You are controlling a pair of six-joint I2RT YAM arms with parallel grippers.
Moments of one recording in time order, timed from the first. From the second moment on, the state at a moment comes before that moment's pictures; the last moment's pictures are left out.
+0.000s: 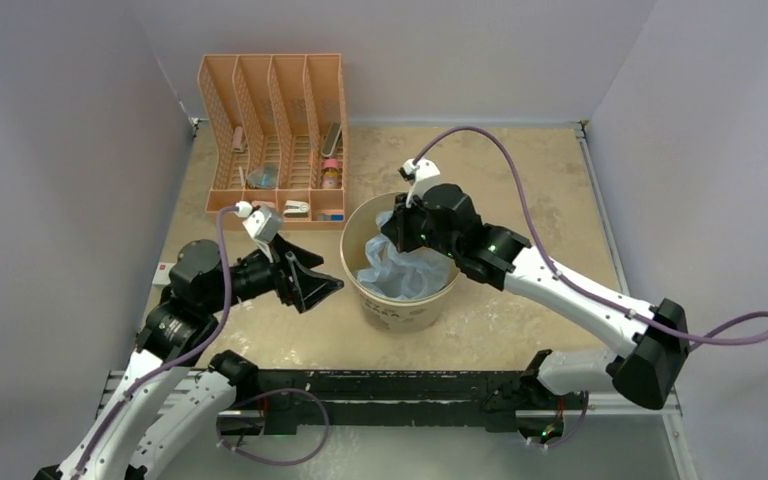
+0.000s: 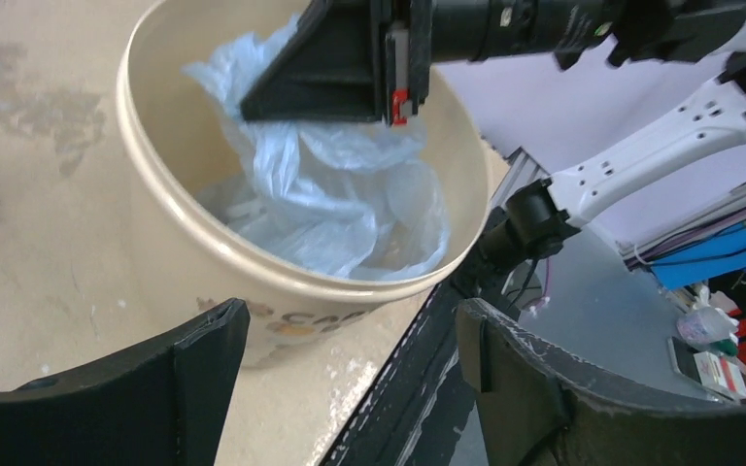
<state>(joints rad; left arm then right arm) -0.48 0.55 0.77 -0.40 0.55 -0.41 0.87 1.31 1.14 -0.28 0.09 0.41</state>
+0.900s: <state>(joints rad) -0.50 1.01 0.89 0.09 0.97 -0.44 0.87 0.92 0.83 0.09 -0.17 0.73</state>
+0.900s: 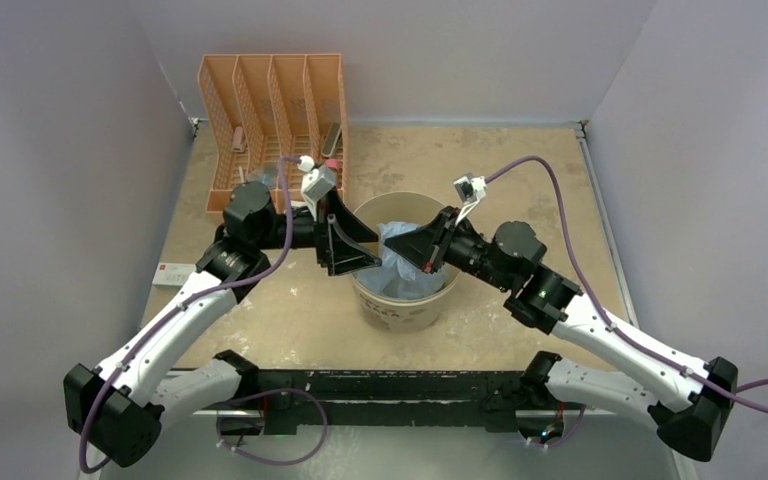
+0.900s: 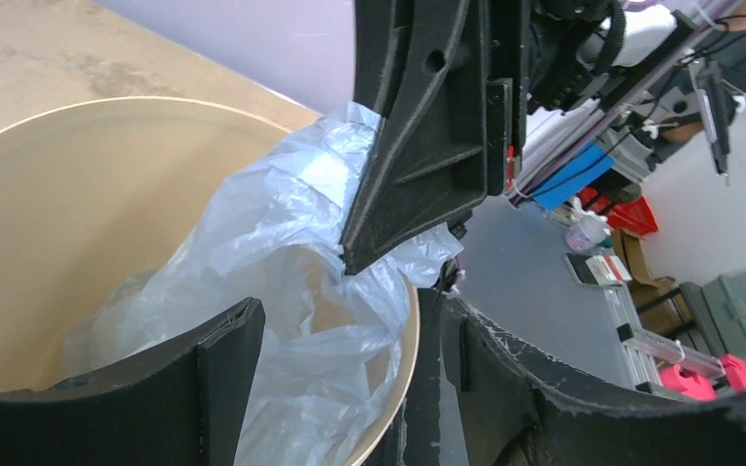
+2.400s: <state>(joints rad) -0.64 0.94 0.77 0.04 0.91 -0.35 0.87 0.98 0.78 0.22 -0.23 0.90</state>
